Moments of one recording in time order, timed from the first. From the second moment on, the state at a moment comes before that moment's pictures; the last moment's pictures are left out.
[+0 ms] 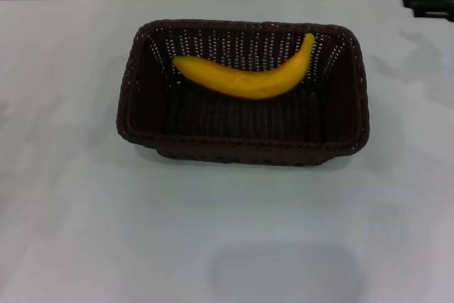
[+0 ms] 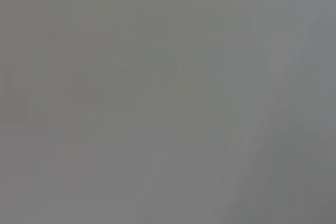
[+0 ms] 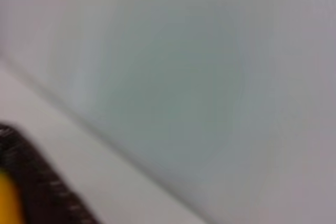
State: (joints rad) left arm -0.19 -2.06 0.32 0.67 -1.73 -1.47 1.81; right arm 0.42 2.01 -1.04 -1.26 1.18 1.04 -1.36
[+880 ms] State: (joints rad) left arm -0.14 -2.07 0.27 0.45 -1.89 -1.53 2.24; right arm 0.52 2.03 -0.92 0.01 2.51 1.33 -2.72
